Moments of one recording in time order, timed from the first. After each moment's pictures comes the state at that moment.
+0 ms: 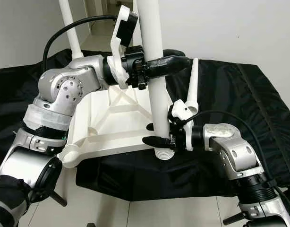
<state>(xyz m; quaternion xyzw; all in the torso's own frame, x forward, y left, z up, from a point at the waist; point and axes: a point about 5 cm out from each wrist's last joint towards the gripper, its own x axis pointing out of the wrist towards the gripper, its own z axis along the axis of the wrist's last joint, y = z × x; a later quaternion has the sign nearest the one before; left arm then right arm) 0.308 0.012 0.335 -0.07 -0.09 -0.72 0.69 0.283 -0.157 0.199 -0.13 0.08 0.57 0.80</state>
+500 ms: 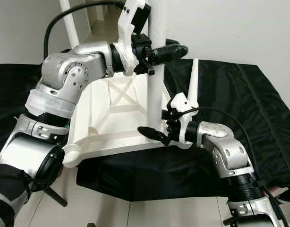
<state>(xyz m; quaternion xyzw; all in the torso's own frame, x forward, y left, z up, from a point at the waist) 0.336 0.000 0.351 -0.01 -0.05 -0.58 0.81 0.302 -0.146 0.205 -0.08 0.01 0.47 0.88</state>
